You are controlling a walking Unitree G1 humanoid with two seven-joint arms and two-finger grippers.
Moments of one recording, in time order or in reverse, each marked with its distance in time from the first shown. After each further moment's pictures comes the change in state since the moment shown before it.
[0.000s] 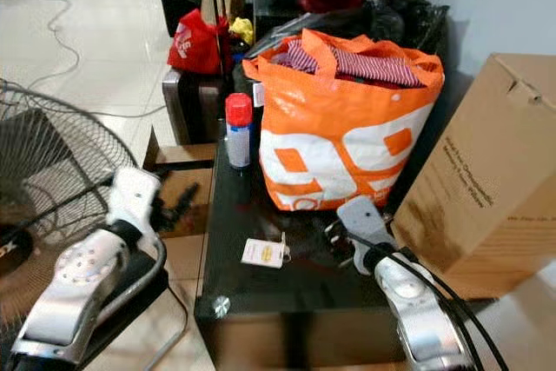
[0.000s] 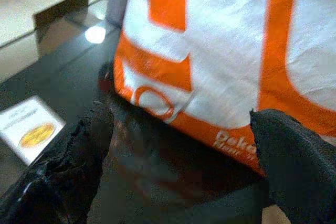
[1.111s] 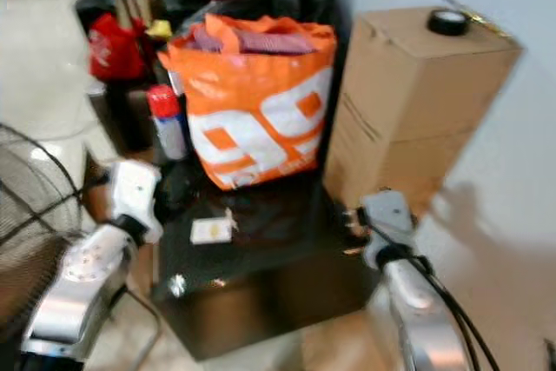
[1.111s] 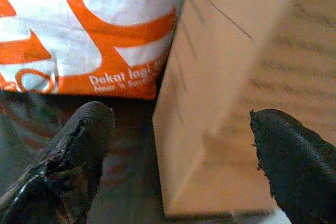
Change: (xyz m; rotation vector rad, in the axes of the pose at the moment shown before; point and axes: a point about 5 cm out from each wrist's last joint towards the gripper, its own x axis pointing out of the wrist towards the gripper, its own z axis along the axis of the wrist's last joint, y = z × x) left arm 0.002 -0.003 0.019 -0.054 -0.102 0.069; right arm -0.021 -0.009 0.014 0.199 -0.094 -0.290
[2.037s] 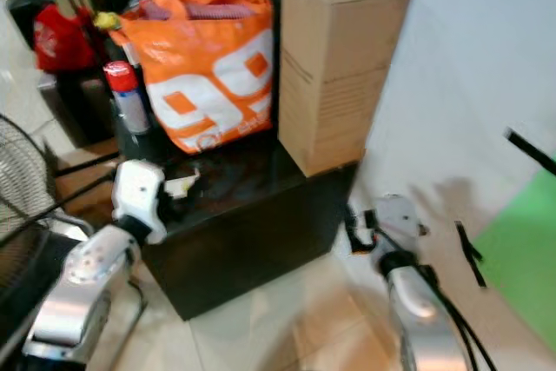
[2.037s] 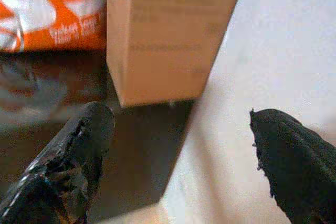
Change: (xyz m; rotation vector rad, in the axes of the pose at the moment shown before) left arm -0.001 -0.006 0.003 0.000 -0.011 -0.017; right arm -0.009 -0.002 -0.001 0.062 -0.004 -0.070
